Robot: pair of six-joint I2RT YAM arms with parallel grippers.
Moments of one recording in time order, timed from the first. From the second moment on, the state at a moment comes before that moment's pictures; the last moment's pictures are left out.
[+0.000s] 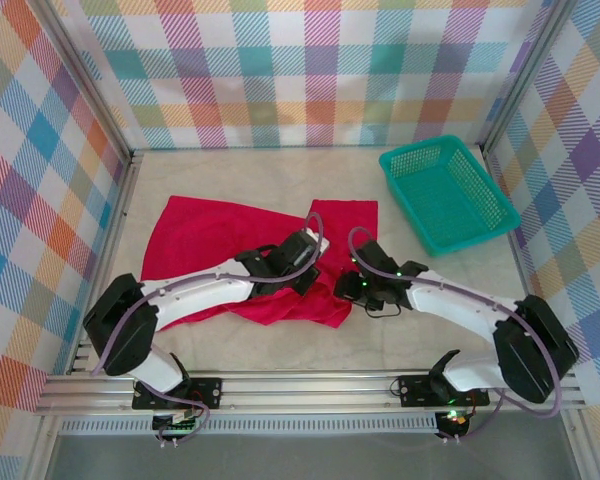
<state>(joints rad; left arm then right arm) -0.92 1.53 1.04 -0.41 -0.26 -0.16 0.74 1.33 0.73 -0.46 -0.11 0.97</state>
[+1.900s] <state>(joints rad) -0.76 1.72 1.53 -0.79 -0.17 -0.35 0.65 1.18 0.79 -0.72 0.00 0.81</state>
